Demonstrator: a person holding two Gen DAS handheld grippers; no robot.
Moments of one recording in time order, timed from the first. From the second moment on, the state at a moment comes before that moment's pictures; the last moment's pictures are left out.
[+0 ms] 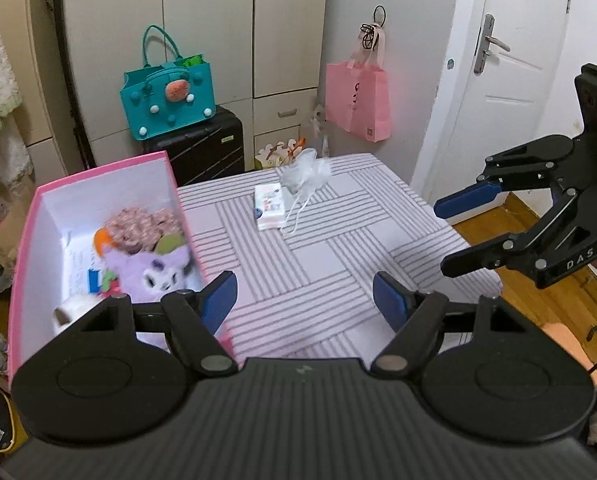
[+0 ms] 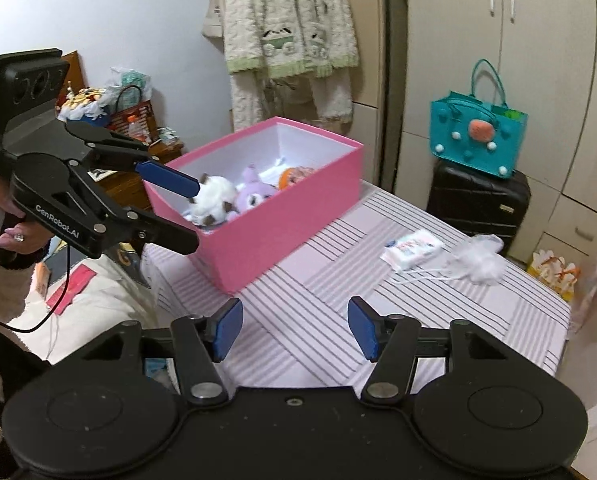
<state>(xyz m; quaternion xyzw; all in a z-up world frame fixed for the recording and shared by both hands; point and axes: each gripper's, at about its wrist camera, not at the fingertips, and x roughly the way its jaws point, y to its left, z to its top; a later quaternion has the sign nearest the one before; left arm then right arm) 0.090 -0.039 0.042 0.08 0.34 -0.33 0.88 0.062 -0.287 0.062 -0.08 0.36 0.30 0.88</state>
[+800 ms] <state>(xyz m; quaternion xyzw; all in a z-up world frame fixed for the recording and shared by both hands) 0.184 -0.143 -0.019 -0.03 0.31 -0.32 0.89 0.167 -0.378 -0.001 -0.04 0.30 0.25 0.92</state>
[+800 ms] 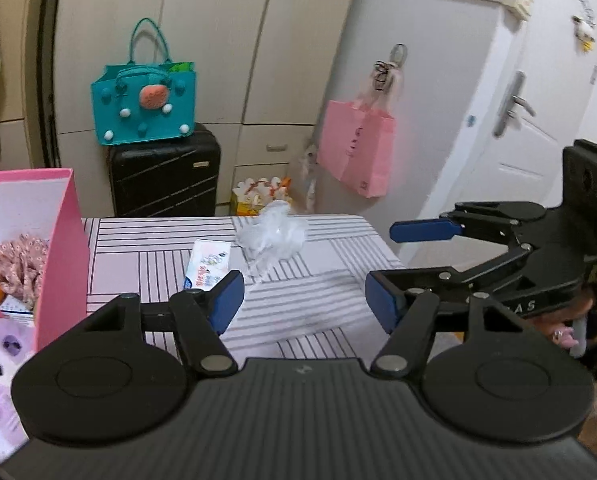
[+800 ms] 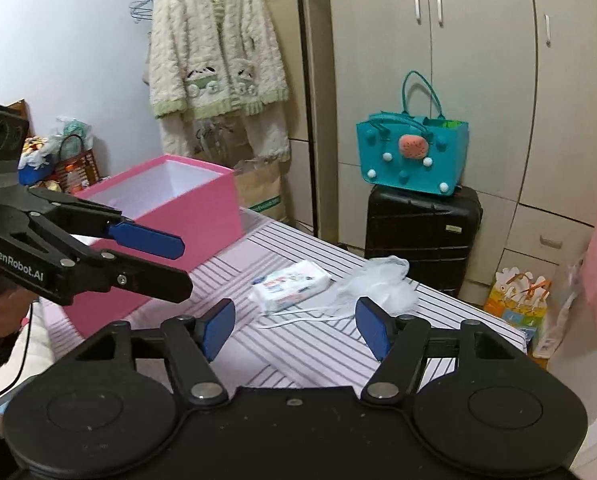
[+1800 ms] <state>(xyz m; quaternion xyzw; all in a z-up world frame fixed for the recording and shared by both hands) 0.294 -0.184 -0.102 0.01 0.37 -0.16 0.91 0.299 -0.389 -0.091 -0.02 0.31 0.22 0.92</state>
